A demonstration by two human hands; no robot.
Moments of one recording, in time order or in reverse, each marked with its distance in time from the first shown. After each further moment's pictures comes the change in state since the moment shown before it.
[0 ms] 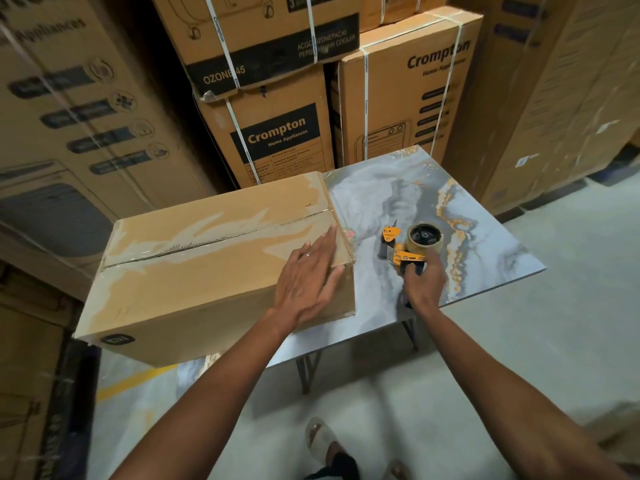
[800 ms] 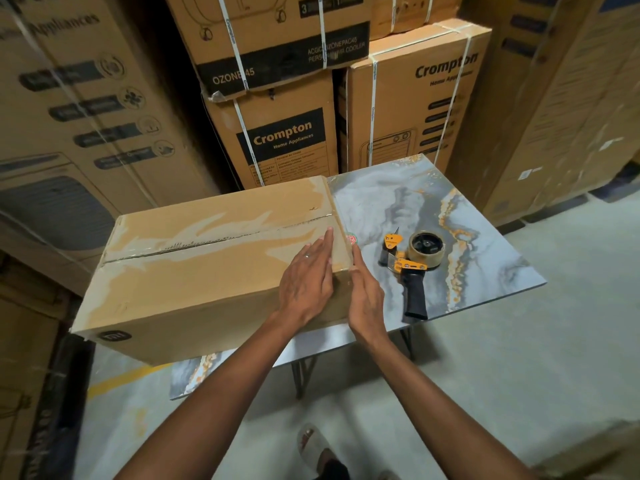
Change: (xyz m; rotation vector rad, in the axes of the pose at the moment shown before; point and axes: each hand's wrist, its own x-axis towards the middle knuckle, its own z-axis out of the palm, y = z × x) left_hand 0.006 -0.001 0.009 -0.100 0.140 -0.162; right_hand -0.101 -0.080 0.036 0.396 -0.383 -0.150
